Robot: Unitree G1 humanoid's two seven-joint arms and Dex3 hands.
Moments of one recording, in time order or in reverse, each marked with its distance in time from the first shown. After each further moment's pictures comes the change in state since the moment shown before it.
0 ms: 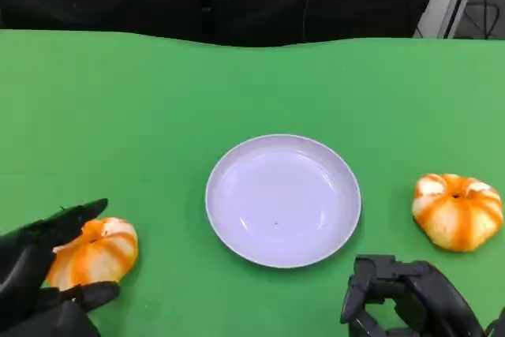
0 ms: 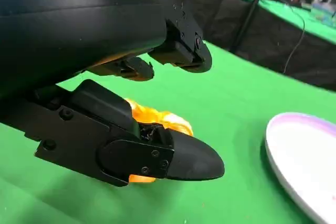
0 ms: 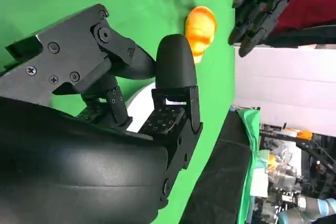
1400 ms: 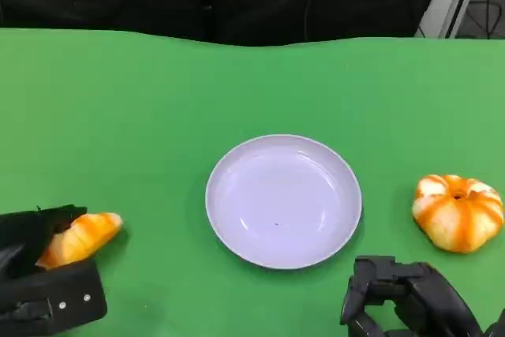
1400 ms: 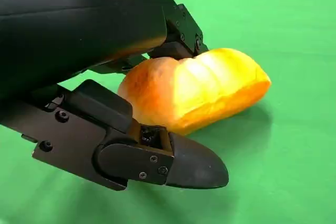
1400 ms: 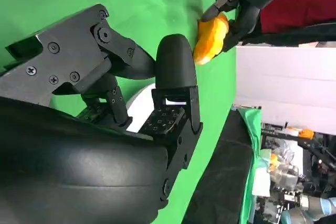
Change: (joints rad) left arm -0.336 0.139 -0.255 0.467 0.143 0.130 0.055; right arm 0.008 0.002 0.003 -0.004 -0.003 0.000 -0.012
